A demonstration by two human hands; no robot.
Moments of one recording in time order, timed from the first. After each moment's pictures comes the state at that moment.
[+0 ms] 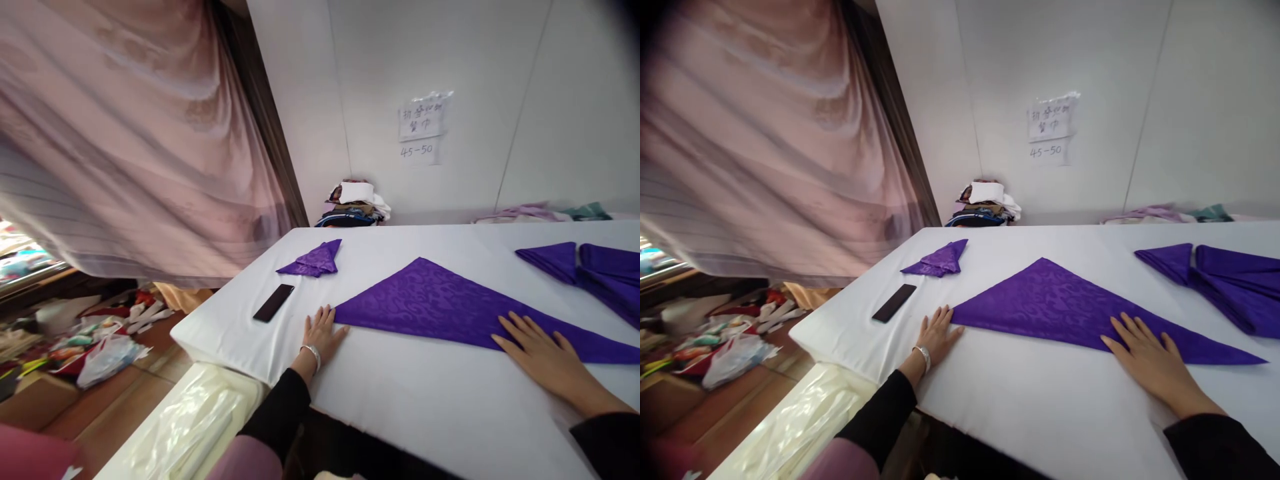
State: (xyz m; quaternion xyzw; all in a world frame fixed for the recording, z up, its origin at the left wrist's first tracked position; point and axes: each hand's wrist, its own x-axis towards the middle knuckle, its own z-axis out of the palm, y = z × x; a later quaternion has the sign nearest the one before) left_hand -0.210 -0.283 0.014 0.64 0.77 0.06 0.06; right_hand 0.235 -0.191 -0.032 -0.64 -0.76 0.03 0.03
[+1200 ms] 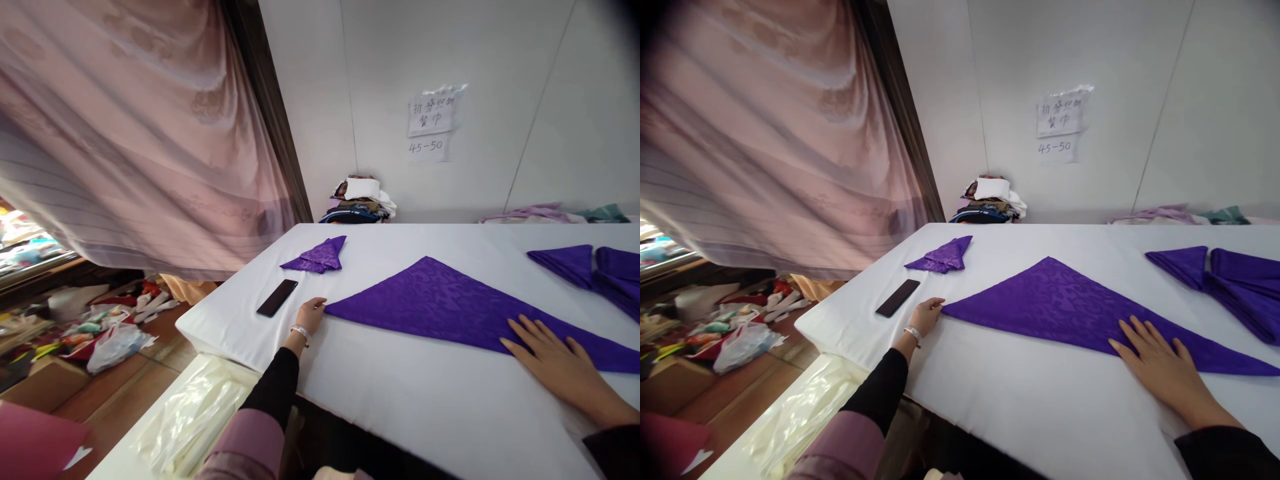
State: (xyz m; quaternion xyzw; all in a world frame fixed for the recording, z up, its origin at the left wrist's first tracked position) left_hand -0.255 -0.258 0.029 0.50 0.81 0.28 0.13; right_hand 0.233 -0.193 -0.026 -0.65 -0.76 0.03 -0.02
